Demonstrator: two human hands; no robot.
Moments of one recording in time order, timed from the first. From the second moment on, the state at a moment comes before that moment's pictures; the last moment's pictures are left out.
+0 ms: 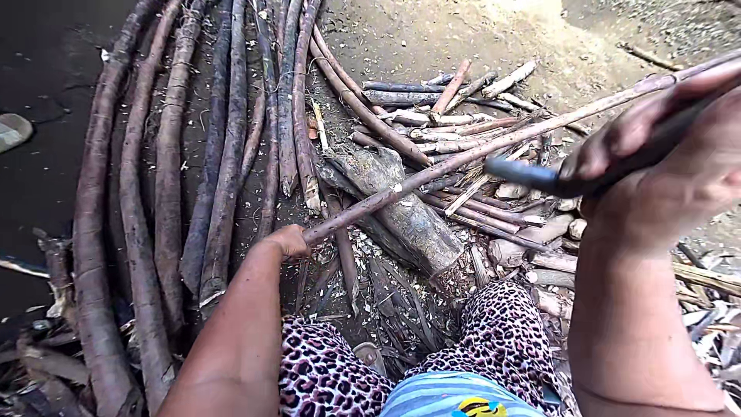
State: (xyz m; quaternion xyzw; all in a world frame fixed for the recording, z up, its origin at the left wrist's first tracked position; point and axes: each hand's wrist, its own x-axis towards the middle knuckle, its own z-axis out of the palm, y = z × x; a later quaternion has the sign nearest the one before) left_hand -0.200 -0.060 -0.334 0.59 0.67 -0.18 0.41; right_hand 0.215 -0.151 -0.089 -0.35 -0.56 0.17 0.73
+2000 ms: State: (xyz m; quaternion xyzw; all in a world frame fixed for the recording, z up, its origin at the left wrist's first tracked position) left_hand -0.206 -0.049 -0.343 0.55 0.65 -0.16 0.50; right_hand 0.211 -0.133 -0.050 -0.30 -0.54 0.12 0.78
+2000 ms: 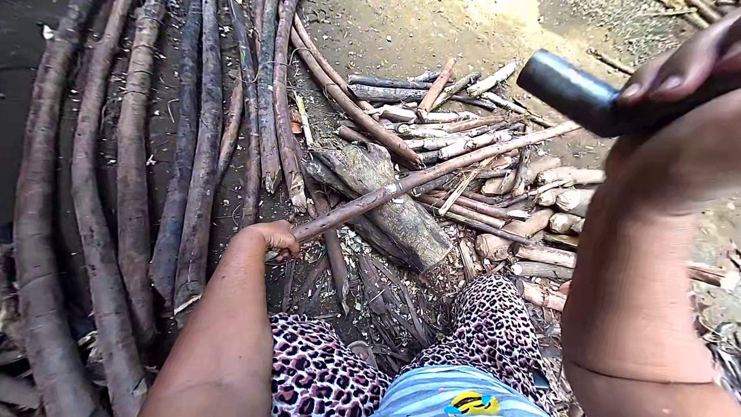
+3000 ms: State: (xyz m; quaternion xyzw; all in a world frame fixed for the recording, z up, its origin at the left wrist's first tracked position) left_hand -0.193 -0.050 -0.323 0.53 0.64 -0.18 0.53; right_hand 0.195 -0.195 -0.216 -0.63 -0.51 0.25 0.53
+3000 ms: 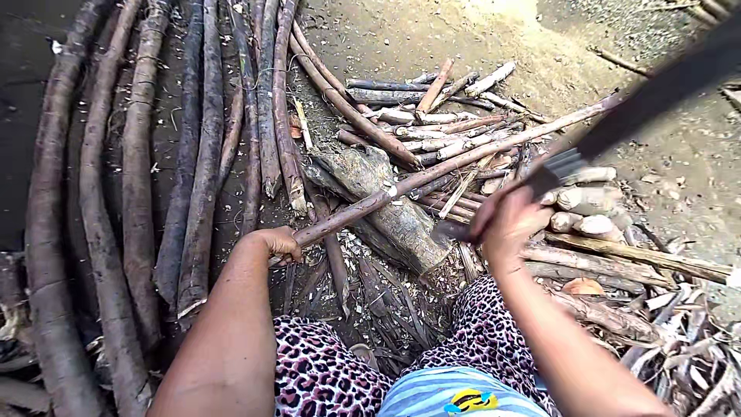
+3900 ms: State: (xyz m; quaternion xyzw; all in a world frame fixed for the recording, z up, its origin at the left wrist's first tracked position) left_hand -0.172 -0.078 -0.310 0.48 0.59 -0.25 0.60; right_hand 0.188 -0.183 -0.171 -0.55 -0.61 0.08 0.56
